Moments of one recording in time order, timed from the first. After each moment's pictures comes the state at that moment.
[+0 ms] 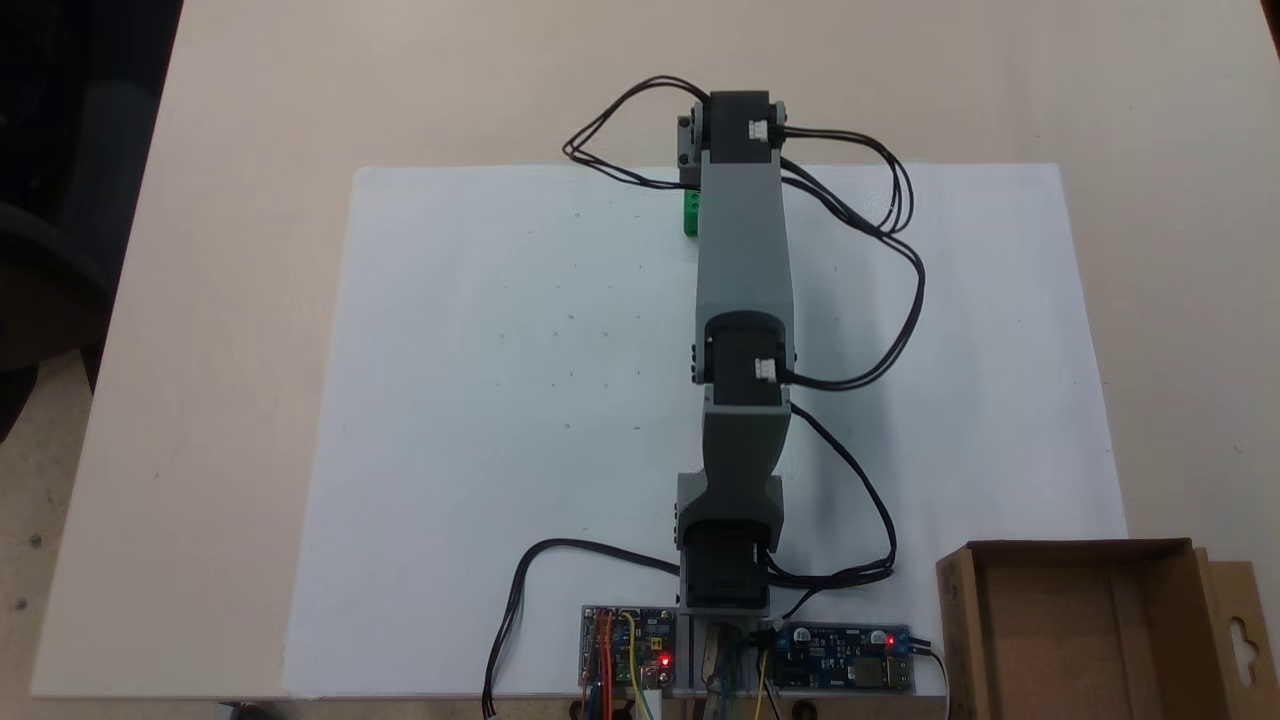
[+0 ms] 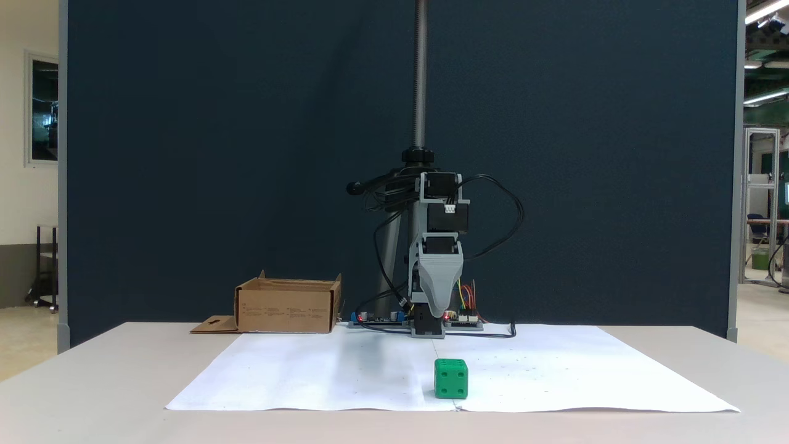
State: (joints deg) arm 0.4 74.8 72.7 52.7 -1.8
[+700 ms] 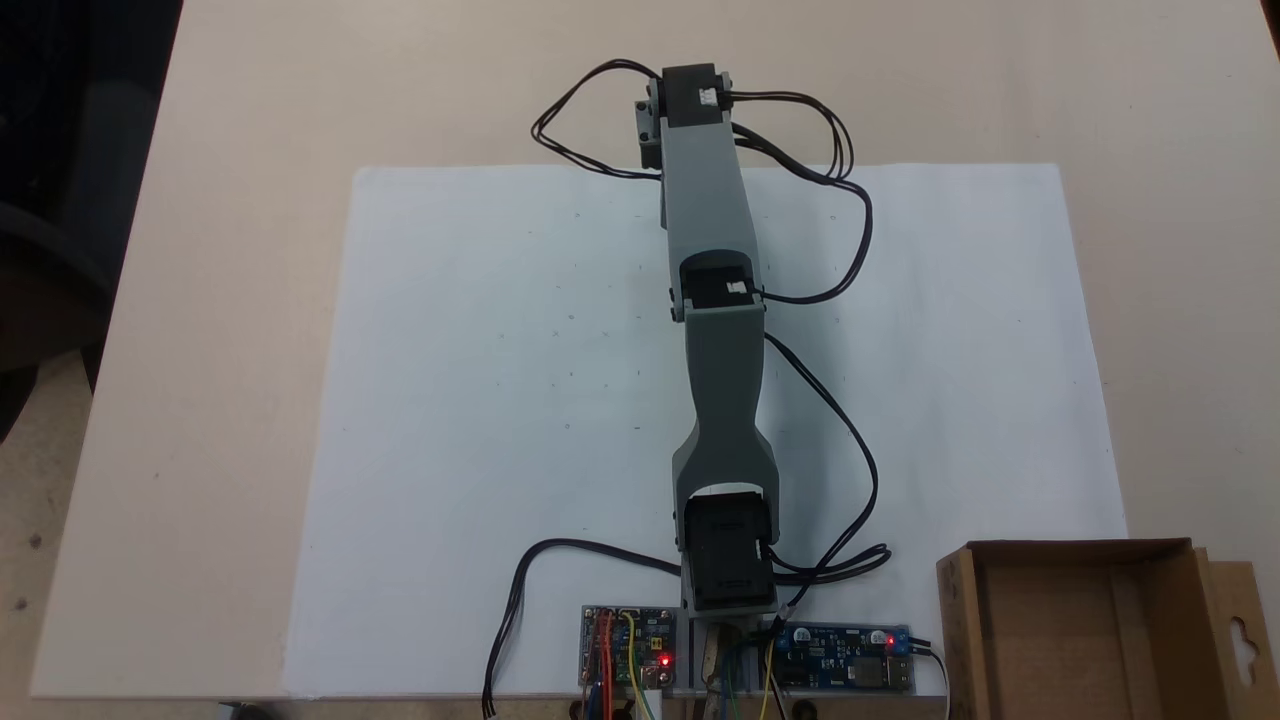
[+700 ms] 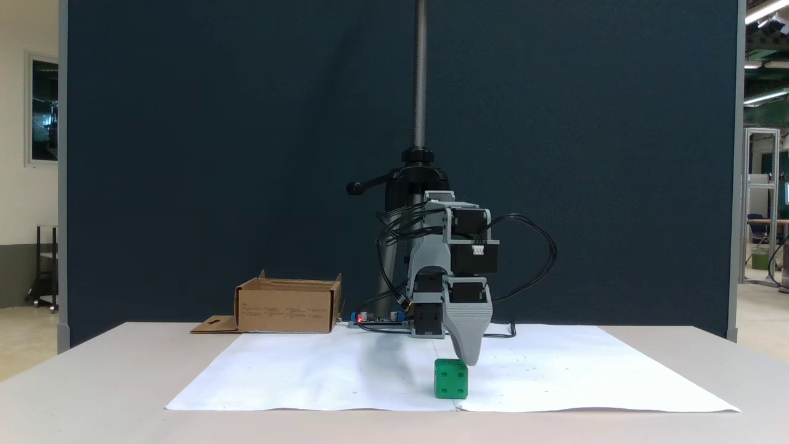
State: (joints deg) arm -5.5 52.8 54.6 57.5 3.3
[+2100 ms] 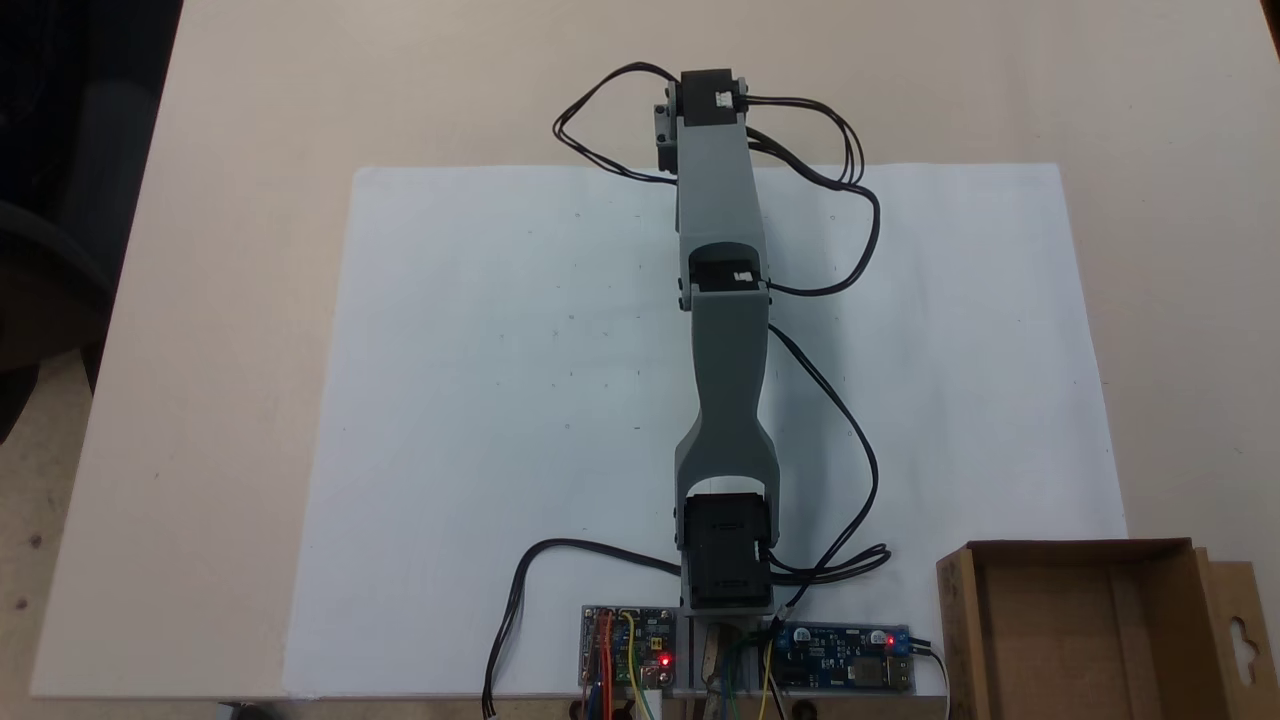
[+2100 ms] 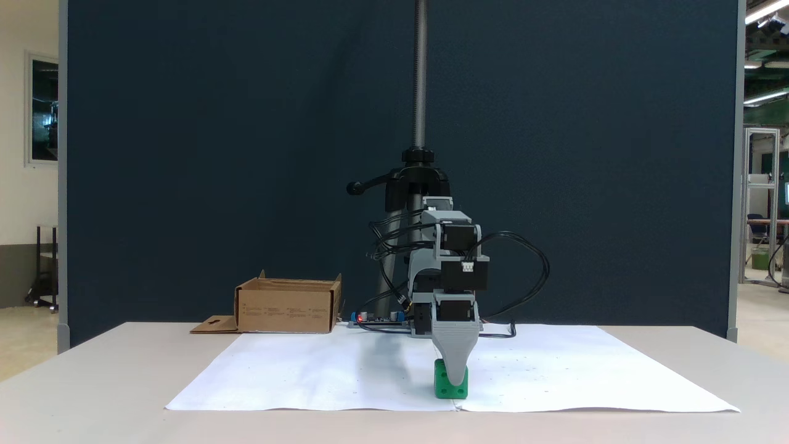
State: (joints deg) arm -2.6 48.3 52.3 57.5 3.6
